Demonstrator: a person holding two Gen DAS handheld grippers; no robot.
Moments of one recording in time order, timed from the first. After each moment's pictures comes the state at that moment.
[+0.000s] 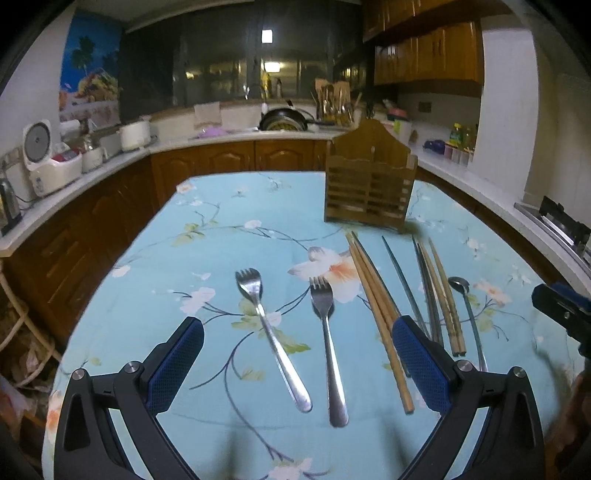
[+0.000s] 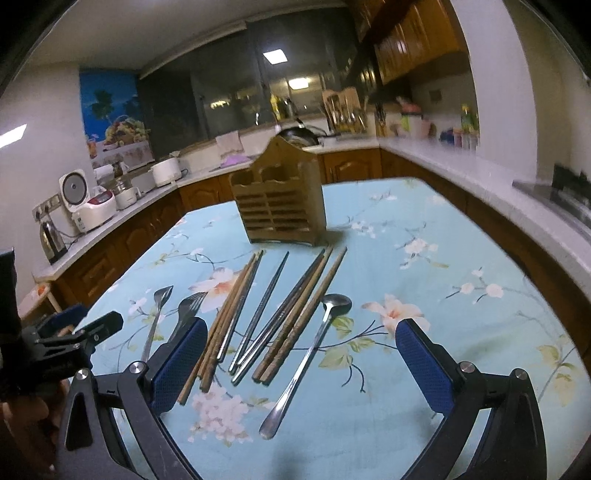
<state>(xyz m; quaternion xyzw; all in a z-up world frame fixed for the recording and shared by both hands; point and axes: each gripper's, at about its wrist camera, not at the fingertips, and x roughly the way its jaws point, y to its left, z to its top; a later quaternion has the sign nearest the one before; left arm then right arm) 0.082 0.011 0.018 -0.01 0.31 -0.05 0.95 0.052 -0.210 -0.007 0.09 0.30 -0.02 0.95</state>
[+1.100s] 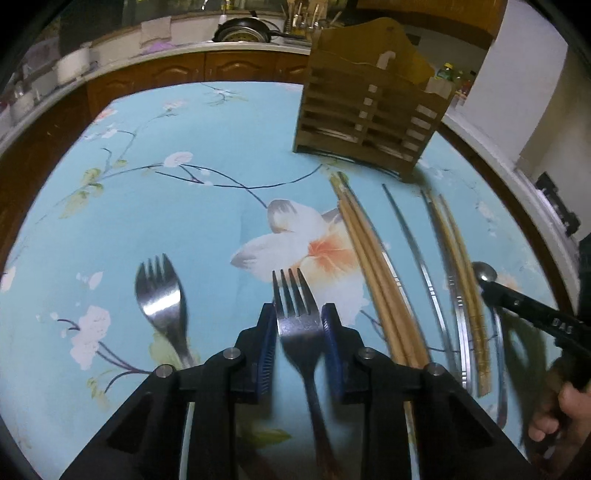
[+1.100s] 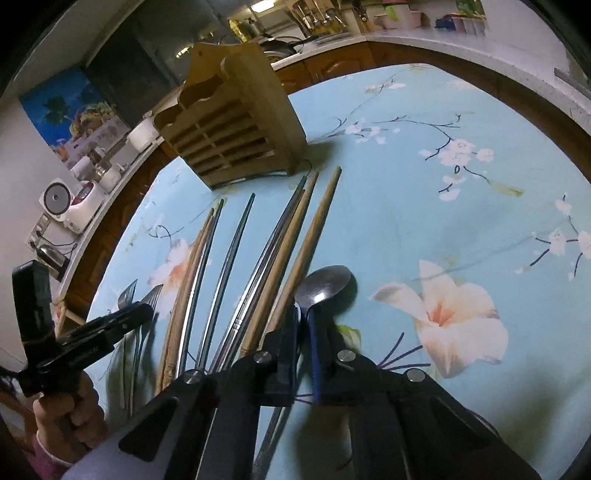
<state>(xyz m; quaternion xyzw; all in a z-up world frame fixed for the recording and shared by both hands) 0.209 0.030 -0.002 -0.04 0.48 -0.14 0.87 0.151 -0.257 -0.074 0.20 0.45 0.02 0.87</state>
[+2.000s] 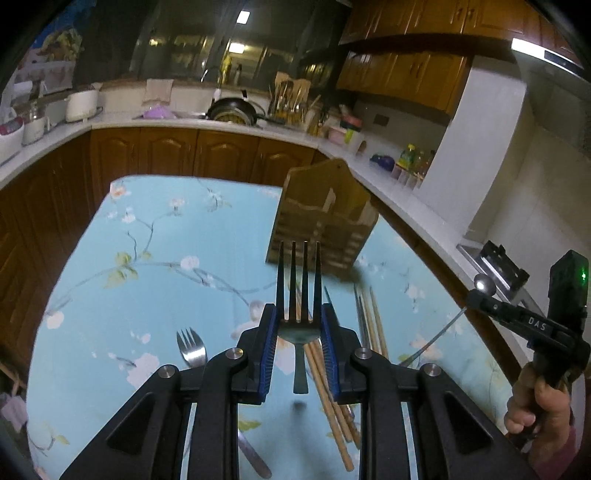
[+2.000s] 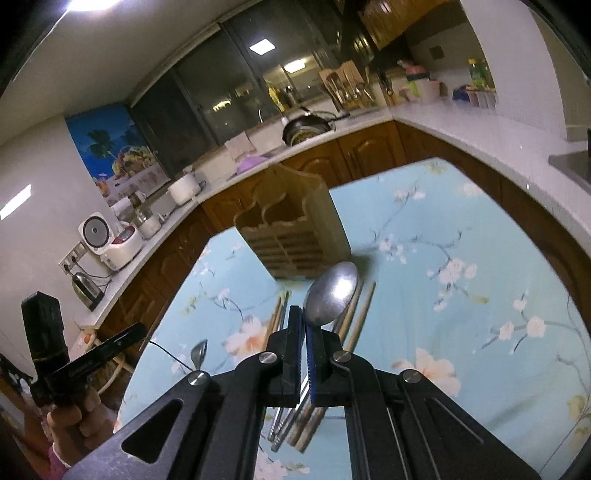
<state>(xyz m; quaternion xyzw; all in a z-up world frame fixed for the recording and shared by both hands) 0.136 0.070 0.103 -0.10 0.34 -0.16 0.92 0.128 -0.250 0.046 0.19 0.32 0.04 0.93</state>
